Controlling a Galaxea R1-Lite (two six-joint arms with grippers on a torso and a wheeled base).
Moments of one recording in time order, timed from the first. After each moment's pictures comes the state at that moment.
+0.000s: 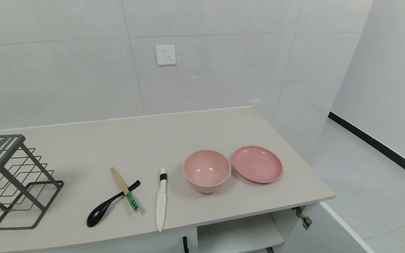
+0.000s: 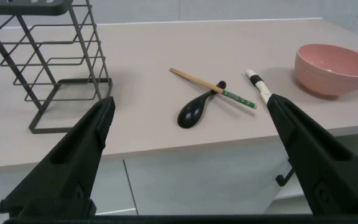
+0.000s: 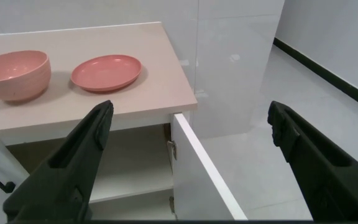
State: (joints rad) left arm 0.00 0.00 0.00 0.00 0.00 -0.02; right arm 0.00 0.02 0.00 0.01 0.00 0.00
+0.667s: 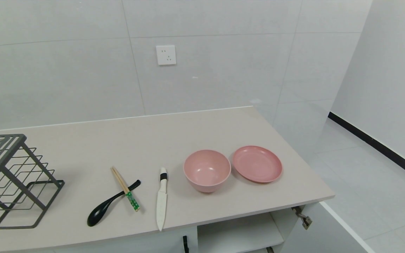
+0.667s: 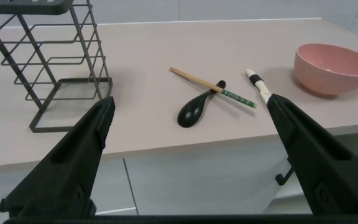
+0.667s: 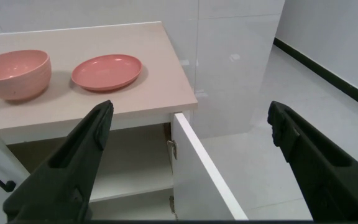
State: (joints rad) left arm 0.00 0.00 0.00 0.00 0.00 -0.02; right arm 0.00 0.02 0.00 0.01 0.00 0.00
